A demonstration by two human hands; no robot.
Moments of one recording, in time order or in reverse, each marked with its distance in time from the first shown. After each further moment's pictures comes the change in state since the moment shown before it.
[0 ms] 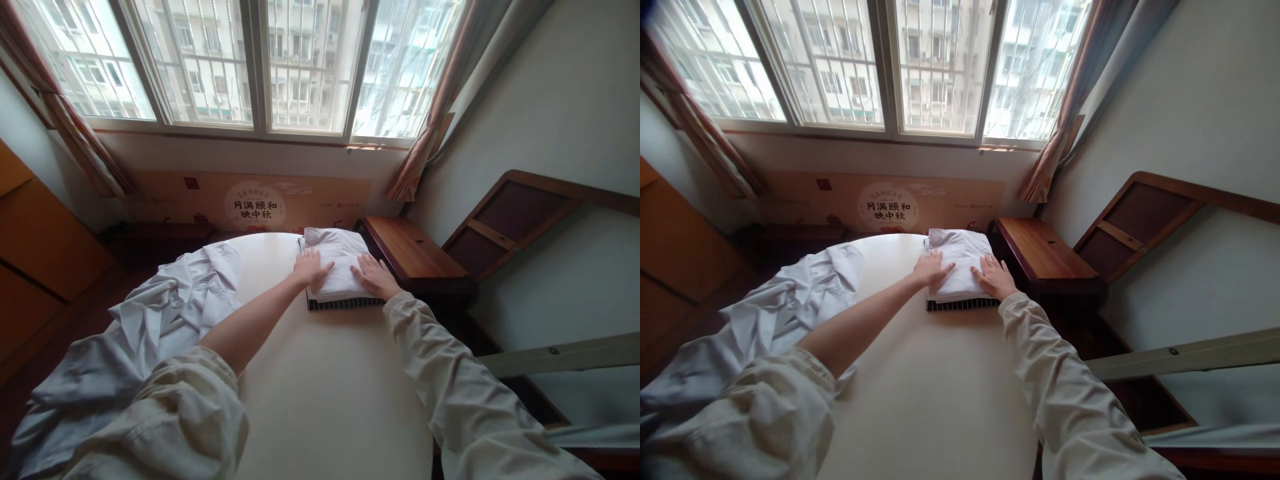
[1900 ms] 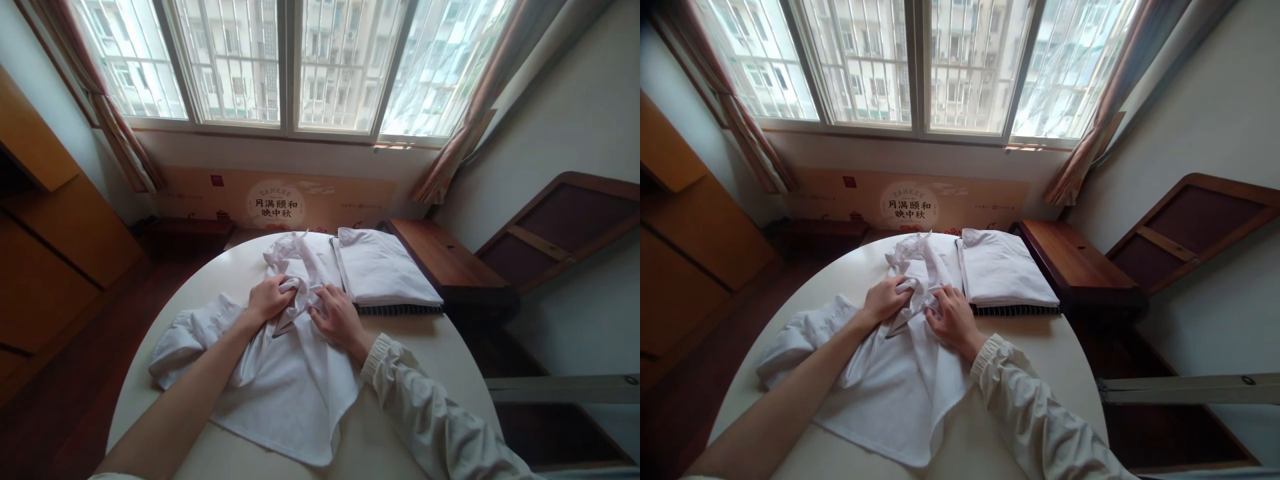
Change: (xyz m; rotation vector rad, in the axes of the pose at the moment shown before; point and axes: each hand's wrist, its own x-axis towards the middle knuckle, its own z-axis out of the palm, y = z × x) left_hand -0.155 -0.162 -0.053 -0.008 0.226 -0.166; right_hand -0.063 -0.217 0.062 0.347 0.248 -0.423
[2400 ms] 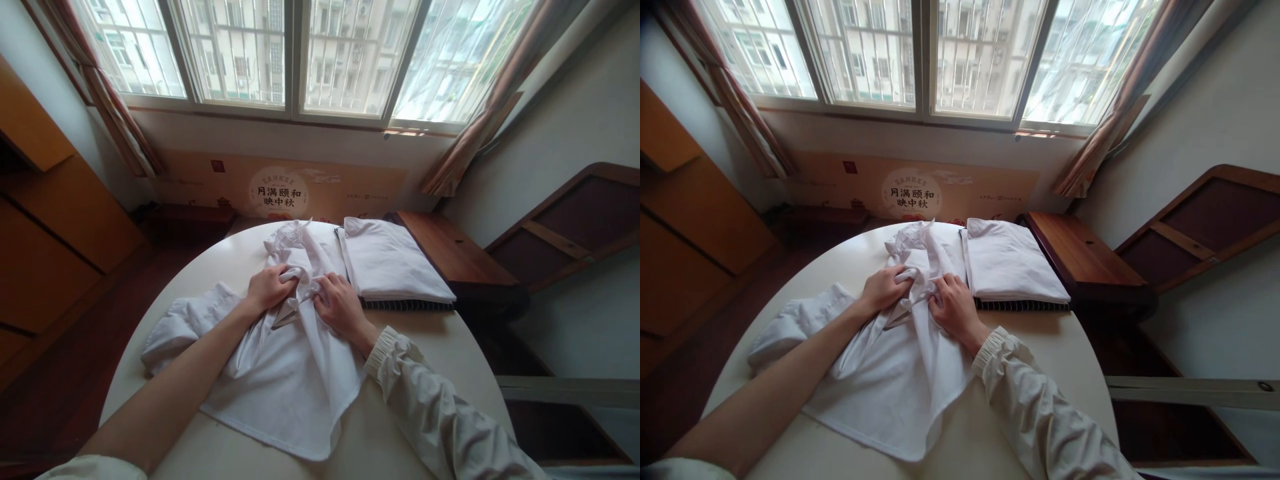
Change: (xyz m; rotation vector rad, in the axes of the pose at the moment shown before) left_hand 0.001 -0.004 0.000 -0.004 -0.013 0.007; right_hand 0.011 0.008 0.009 -0.094 -0.029 -0.024
